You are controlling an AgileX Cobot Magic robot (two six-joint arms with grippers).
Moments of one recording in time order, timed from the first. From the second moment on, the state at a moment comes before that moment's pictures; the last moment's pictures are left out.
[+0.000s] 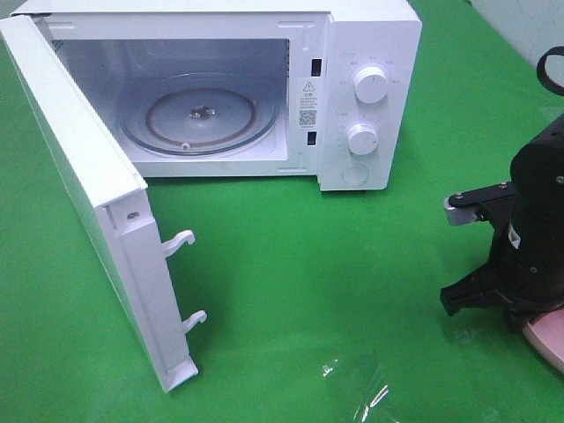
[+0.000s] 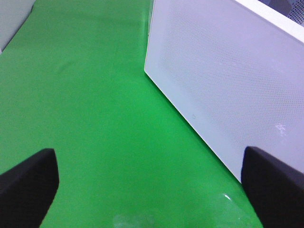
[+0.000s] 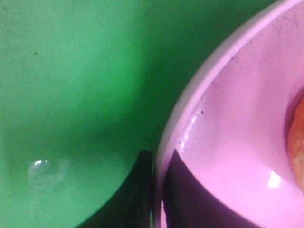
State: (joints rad) left arm 0.07 -0.01 -0.51 -0.12 1.07 0.00; right arm 0.34 1.77 -0.73 -0.42 0.59 0.50
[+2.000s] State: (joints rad) left arm 0.07 -0.01 -0.51 -0.12 1.07 0.00; right arm 0.88 1.40 -0.55 -0.63 0.88 0.72
